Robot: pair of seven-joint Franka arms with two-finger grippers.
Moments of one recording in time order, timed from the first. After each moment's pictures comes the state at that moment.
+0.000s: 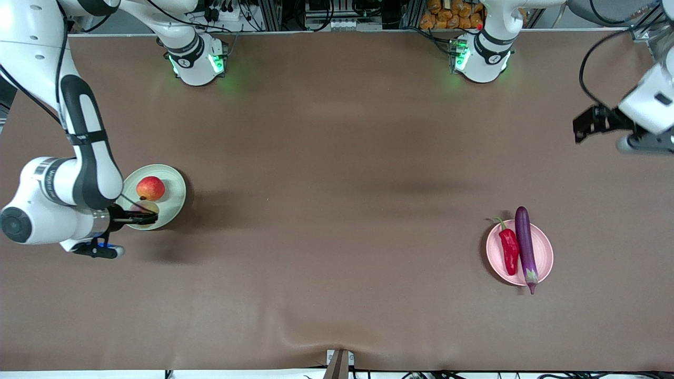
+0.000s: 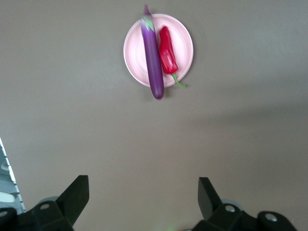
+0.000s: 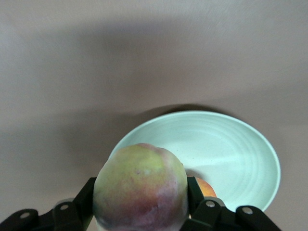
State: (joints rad) left arm -0.07 -0.04 -0.03 -1.62 0.12 1.53 0.09; right arm -0.08 0.58 -0.02 -1.65 0.07 1.89 -0.02
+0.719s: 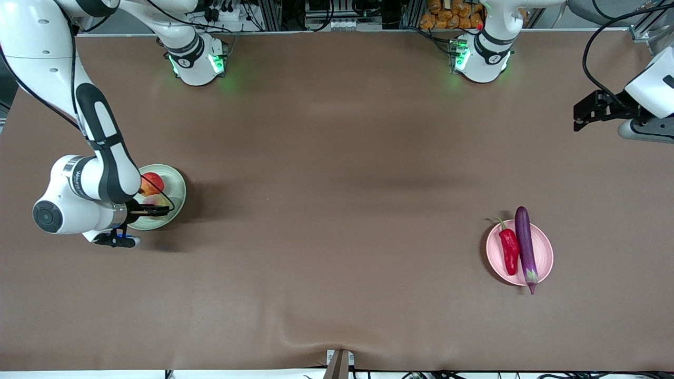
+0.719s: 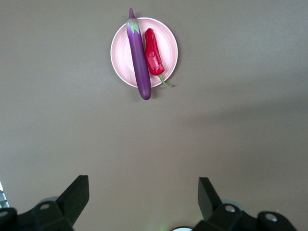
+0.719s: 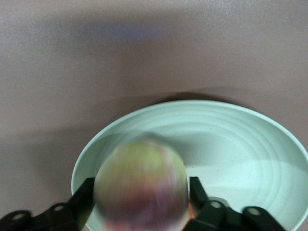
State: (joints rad) left arm -0.04 -0.03 -0.04 -1.58 0.06 1.52 0.11; right arm -0.09 0.58 -0.02 -1.79 0.07 2.02 -0.05
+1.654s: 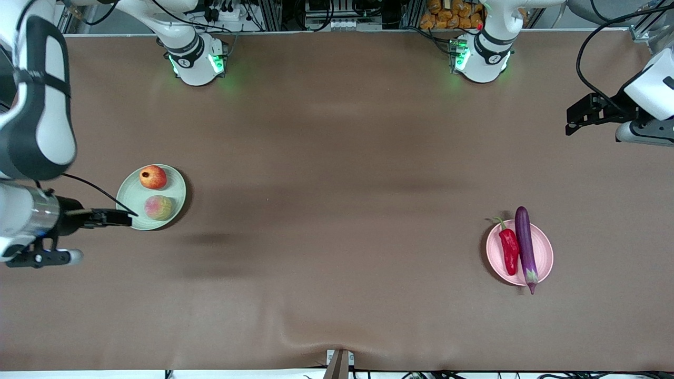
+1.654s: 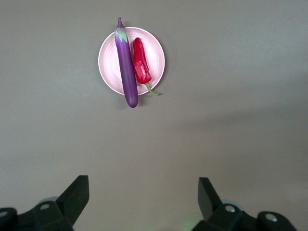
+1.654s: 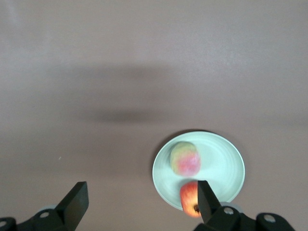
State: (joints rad) left arm -0.04 -0.02 -0.04 -1.57 0.01 1.54 0.07; right arm -0.01 0.50 0.01 -1.15 0.07 1.51 -0.05
